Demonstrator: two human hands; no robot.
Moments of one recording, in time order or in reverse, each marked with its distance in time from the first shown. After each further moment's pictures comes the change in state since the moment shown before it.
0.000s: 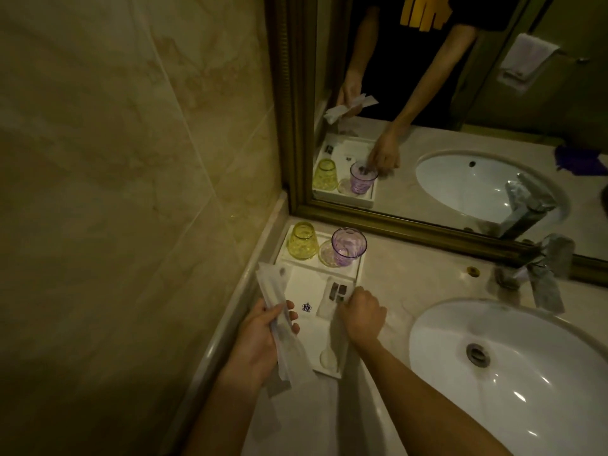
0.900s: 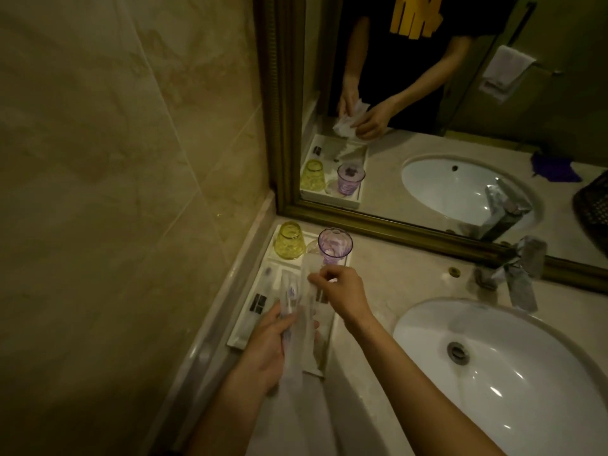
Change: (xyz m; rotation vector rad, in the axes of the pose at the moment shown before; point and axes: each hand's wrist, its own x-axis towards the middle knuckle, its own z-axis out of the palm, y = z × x) left_hand -0.017 -0.026 0.023 0.076 -0.133 -0.128; right_hand -0.013 -0.036 -0.086 0.778 -0.229 -0.160
